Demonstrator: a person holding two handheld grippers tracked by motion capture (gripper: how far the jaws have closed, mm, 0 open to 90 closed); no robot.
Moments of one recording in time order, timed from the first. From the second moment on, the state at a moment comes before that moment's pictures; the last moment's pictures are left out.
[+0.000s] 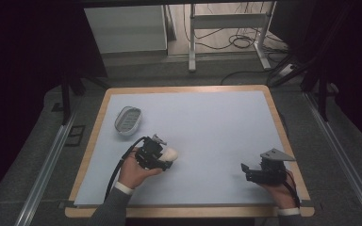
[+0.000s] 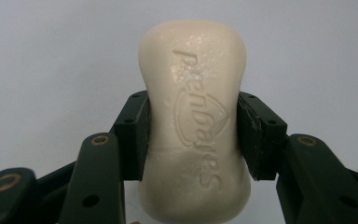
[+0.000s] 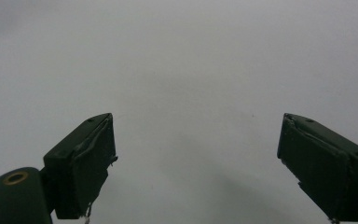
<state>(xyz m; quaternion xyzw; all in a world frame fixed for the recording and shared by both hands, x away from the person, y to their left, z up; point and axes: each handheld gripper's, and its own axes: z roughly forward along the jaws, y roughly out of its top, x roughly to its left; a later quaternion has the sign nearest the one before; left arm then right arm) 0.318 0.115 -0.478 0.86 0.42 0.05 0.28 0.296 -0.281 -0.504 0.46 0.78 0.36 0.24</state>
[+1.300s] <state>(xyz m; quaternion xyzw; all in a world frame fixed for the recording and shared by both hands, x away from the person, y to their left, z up) 0.332 0.152 -0.457 0.85 0.45 0.08 0.28 0.298 -0.283 -0.507 0.47 0.77 0.35 0.24</state>
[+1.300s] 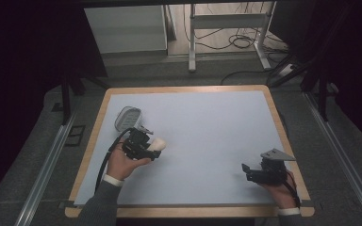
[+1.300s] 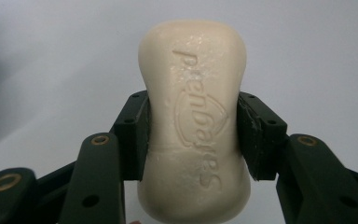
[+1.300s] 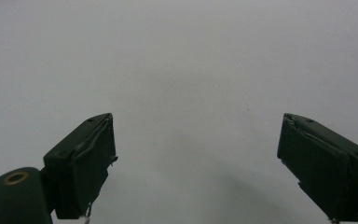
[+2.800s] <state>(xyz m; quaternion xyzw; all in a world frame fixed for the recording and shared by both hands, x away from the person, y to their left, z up) 0.380 0.196 -0.440 0.82 0.50 0.10 0.27 0.299 -0.283 -0.510 0.46 0.78 0.35 0.24</state>
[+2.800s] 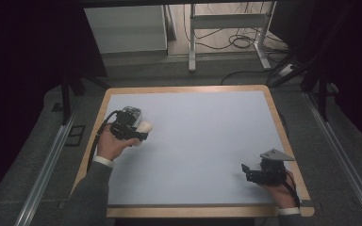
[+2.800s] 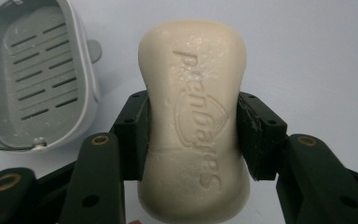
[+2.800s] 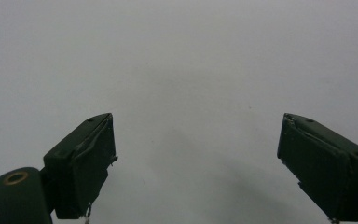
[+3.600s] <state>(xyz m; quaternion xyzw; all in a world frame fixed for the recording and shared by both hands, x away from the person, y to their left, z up) 0.401 0.211 -0.428 0.80 0.52 0.12 0.27 0.300 -0.283 -0.511 0.46 0.78 0.35 0.25</state>
